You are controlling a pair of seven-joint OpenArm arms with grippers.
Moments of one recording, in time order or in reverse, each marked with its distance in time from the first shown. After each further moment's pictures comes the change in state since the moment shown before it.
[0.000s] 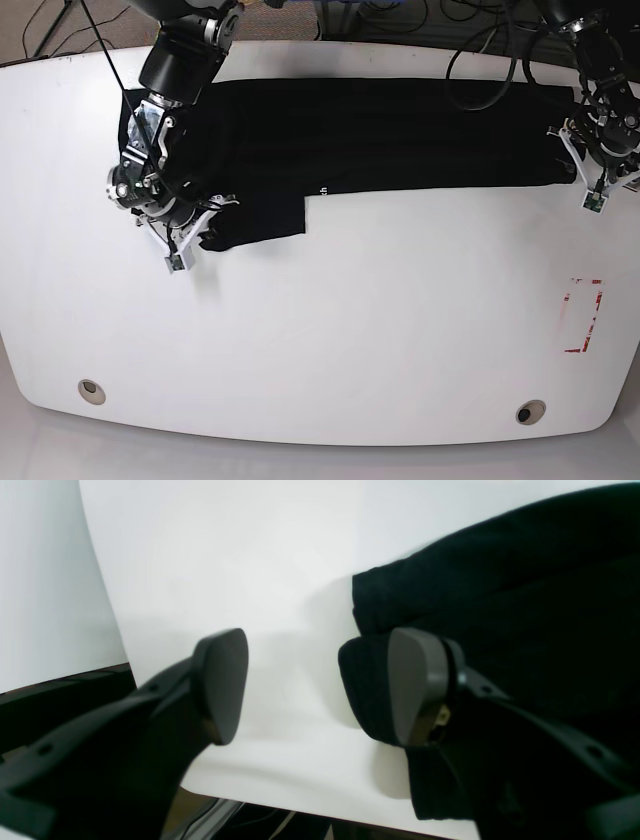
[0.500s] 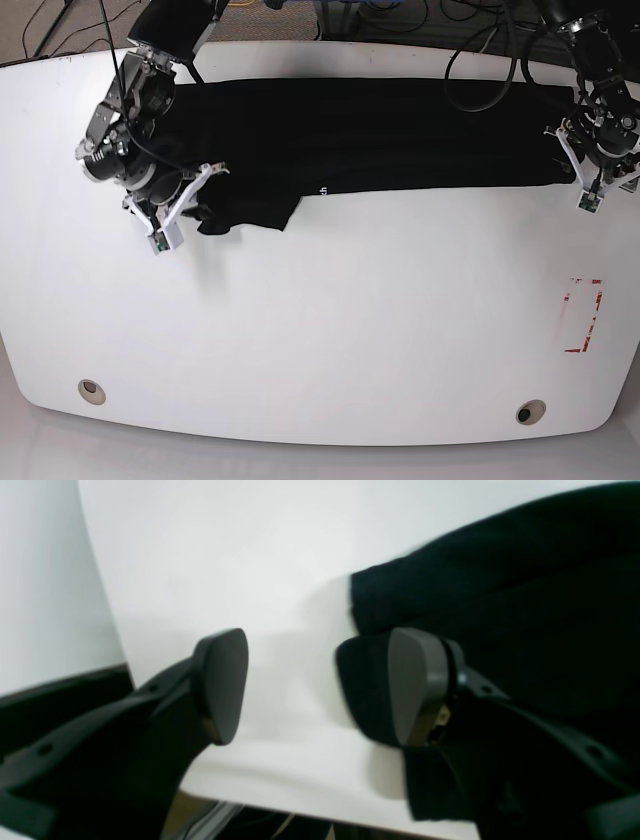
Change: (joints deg) left arm 0.1 0.0 1.9 -0.1 0.3 0.2 0.0; right arm -10.4 1.2 0.0 24.4 25.9 0.0 -22.4
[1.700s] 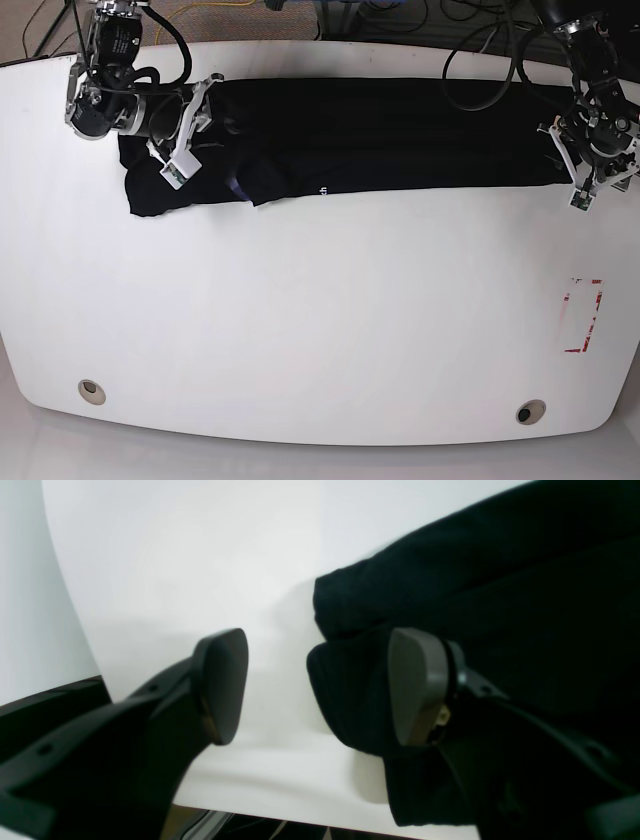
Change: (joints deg) left arm 0.0 0.2 1.0 -1.5 0.0 -0.2 0.0; right arm -15.8 16.0 -9.9 3.3 32.5 0.0 -6.5
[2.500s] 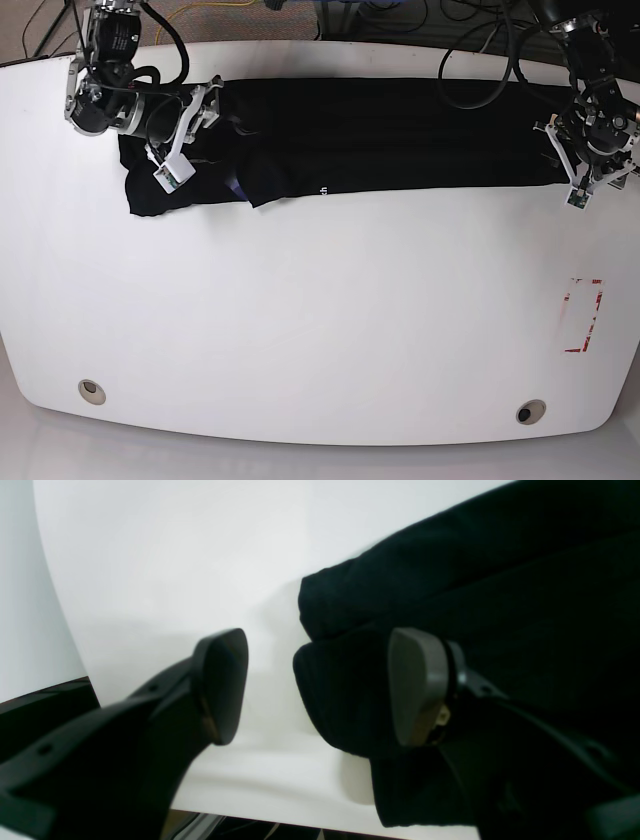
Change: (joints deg) left arm 0.3 0.9 -0.3 0.0 0.0 0.0 0.0; right arm -0.3 -1.8 0.1 -0.9 -3.2 0.0 7.7
